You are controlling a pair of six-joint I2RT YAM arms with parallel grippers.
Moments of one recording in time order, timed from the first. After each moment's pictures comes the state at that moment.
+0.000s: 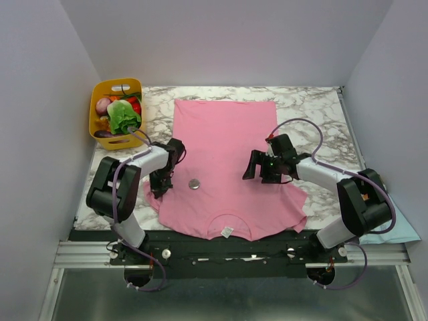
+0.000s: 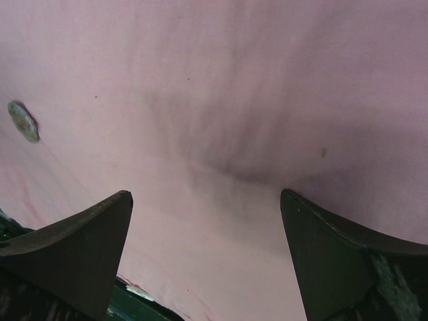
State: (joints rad) left arm -0.36 1.67 0.95 -0.92 -0.34 -0.61; right arm 0.42 1.54 0.79 -0.24 -0.27 0.55
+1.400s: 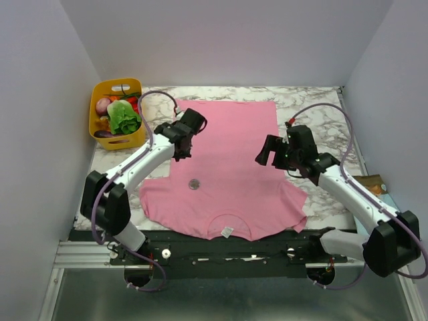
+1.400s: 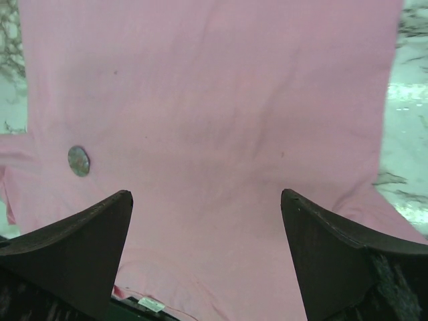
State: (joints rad) left arm -0.54 1.60 1.36 -0.94 -0.47 -0.42; right arm 0.42 1.22 0.87 -0.40 -0.06 0.53
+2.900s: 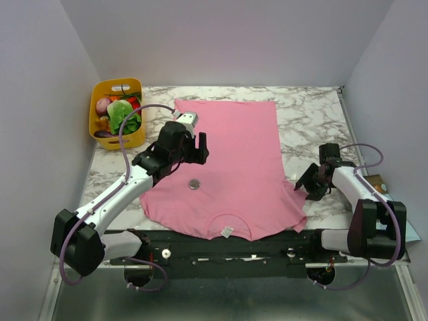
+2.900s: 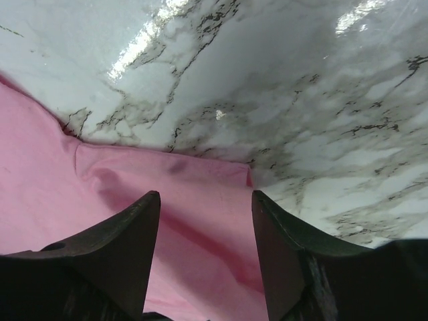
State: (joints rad) left arm -0.56 1.21 0.95 -0.30 0.00 -0.30; right arm -0.09 1.30 0.68 -0.68 -0.05 0.64
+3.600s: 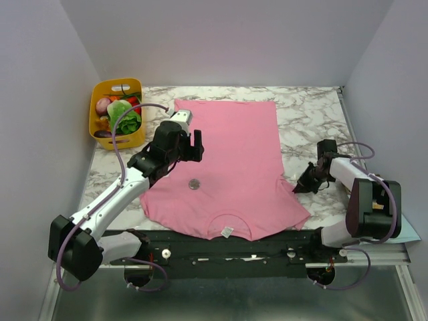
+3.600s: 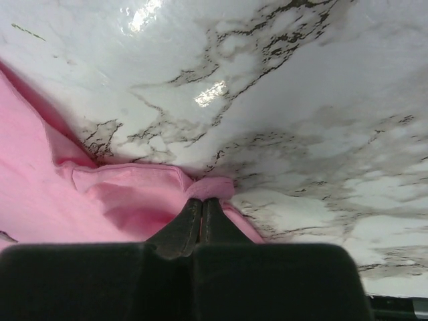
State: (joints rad) left arm -0.54 1.17 0.95 -0.31 -0.07 -0.29; right arm -0.10 1.47 0.73 -0.63 -0.21 0.61
